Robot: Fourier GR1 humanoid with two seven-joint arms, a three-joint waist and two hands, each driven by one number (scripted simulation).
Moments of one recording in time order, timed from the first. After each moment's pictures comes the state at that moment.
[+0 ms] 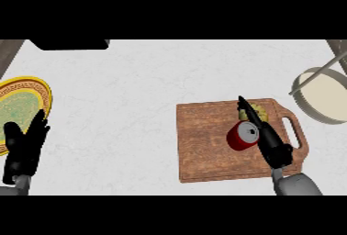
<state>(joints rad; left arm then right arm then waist) -0.03 0.56 -0.18 -1.30 0.37 0.38 0.12 -0.13 -0.27 0.28 -1.36 -0.10 -0.02 -0.19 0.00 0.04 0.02</state>
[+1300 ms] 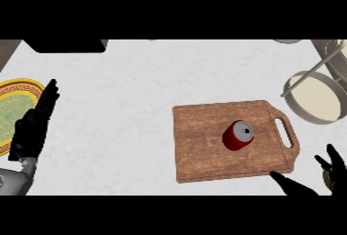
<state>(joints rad) -0.15 0.60 -0.25 -1.44 0.21 0.37 0.01 0.35 -0.36 0.16 -1.86 0.25 -0.64 0.56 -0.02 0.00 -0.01</state>
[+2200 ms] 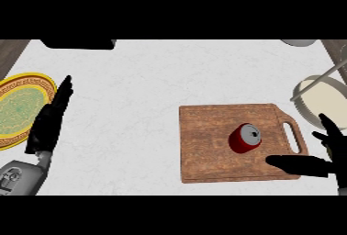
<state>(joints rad) -0.20 0.54 -0.28 -1.41 0.16 0.37 0.03 0.00 -0.51 0.18 -1.99 0.31 -0.27 1.24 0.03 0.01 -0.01</state>
